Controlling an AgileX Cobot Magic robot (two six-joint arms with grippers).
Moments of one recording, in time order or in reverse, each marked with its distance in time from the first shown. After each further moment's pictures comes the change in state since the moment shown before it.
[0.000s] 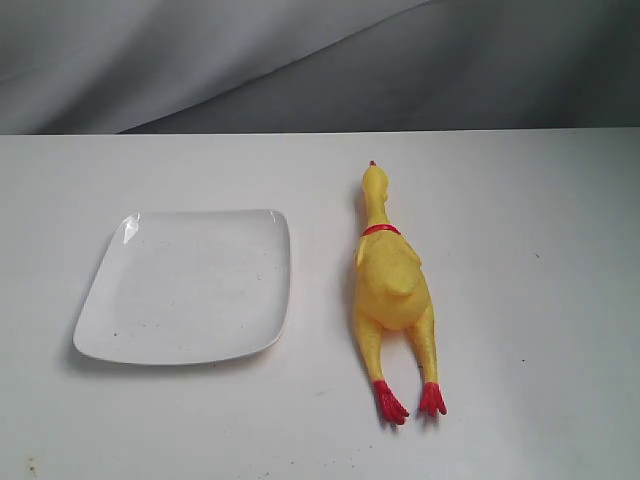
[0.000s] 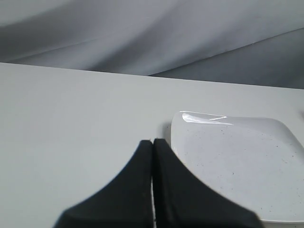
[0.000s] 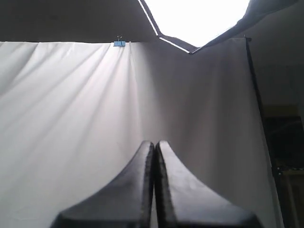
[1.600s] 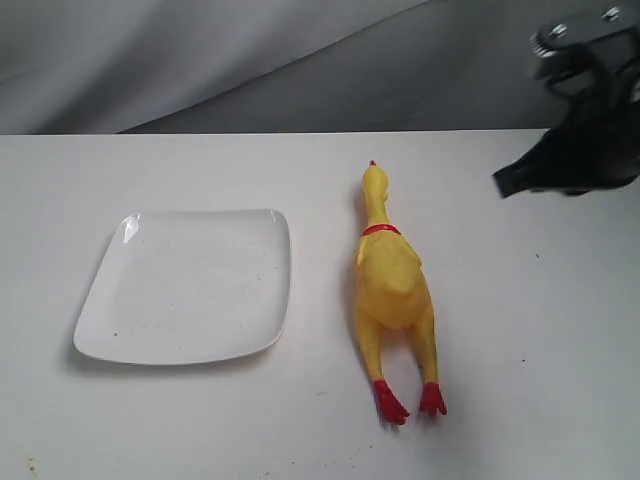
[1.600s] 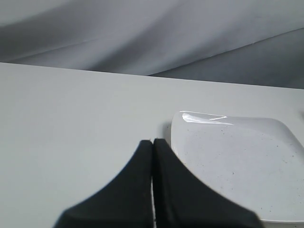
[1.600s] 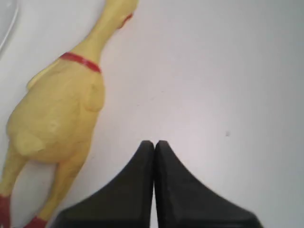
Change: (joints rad) left arm 0.000 0.000 0.000 0.000 0.000 0.000; right arm 0.315 1.456 -1.055 0.004 1.194 -0.209
